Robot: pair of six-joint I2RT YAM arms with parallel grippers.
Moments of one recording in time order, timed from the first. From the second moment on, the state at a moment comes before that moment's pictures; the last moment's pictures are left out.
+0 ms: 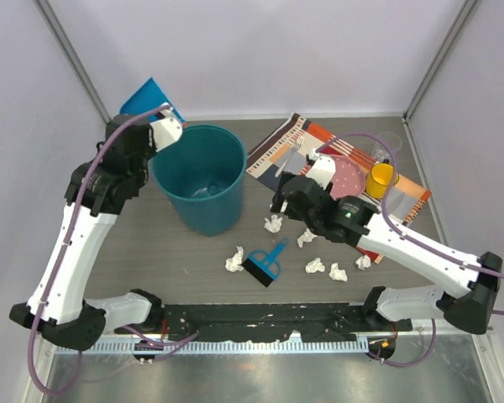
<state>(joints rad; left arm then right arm) -0.47 1.21 1.68 -0.99 -0.72 0.83 0.96 1.20 1.18 -0.67 0.61 0.84</state>
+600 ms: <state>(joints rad) -0.21 1.10 1.44 -0.89 -0.36 0.70 1.01 1.53 1.08 -0.84 0.48 1.39</state>
